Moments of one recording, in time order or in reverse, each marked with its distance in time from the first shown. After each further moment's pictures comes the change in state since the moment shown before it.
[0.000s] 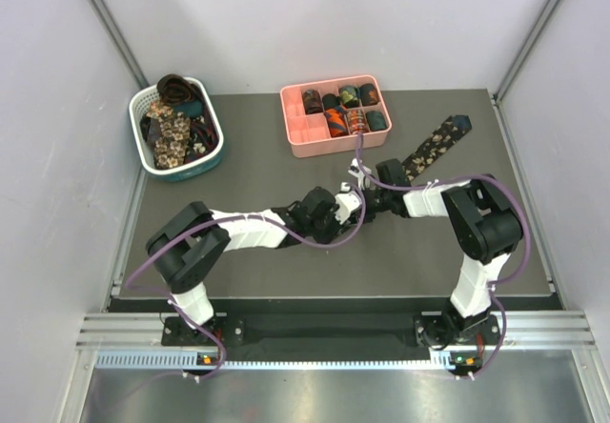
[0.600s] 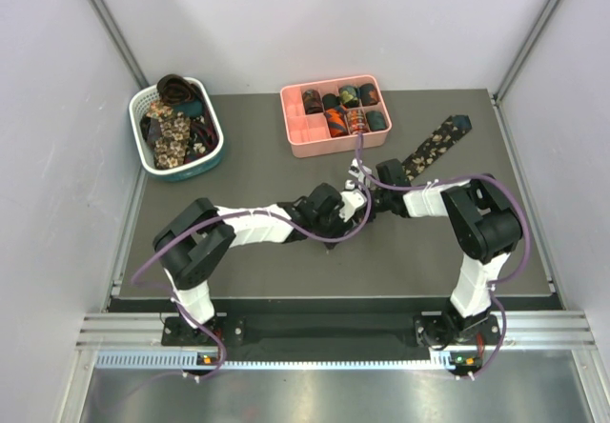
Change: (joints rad) left arm -0.002 0.042 0.084 -0.097 -0.006 -0.006; right arm 0.000 0.004 0.000 -0.002 0.010 -0.007
